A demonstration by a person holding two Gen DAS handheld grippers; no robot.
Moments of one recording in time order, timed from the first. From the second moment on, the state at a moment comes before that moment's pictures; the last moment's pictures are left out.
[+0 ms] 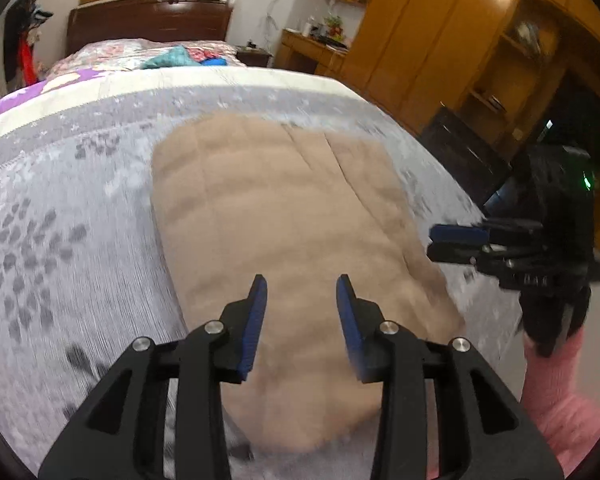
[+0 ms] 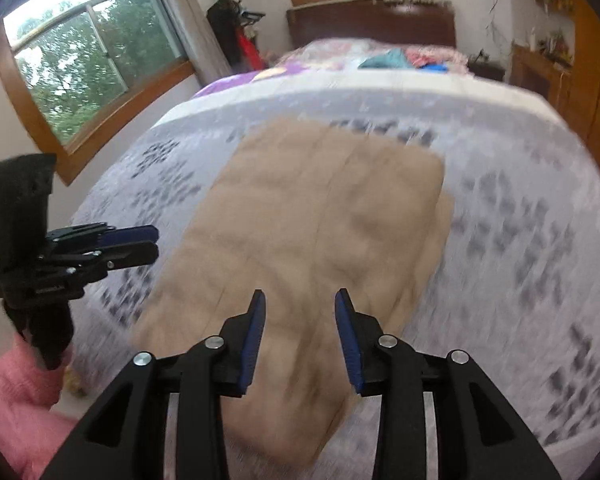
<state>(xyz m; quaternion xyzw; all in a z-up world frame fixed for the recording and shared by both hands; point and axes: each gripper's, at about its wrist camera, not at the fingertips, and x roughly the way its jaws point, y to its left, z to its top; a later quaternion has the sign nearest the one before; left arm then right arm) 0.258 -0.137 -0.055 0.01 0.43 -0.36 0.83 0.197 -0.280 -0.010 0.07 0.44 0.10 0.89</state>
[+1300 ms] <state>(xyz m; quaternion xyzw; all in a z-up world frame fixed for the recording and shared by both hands) 0.297 -0.185 -0.099 0.08 0.44 -0.27 0.85 0.267 -0.253 -0.067 0.06 0.49 0.03 0.87</state>
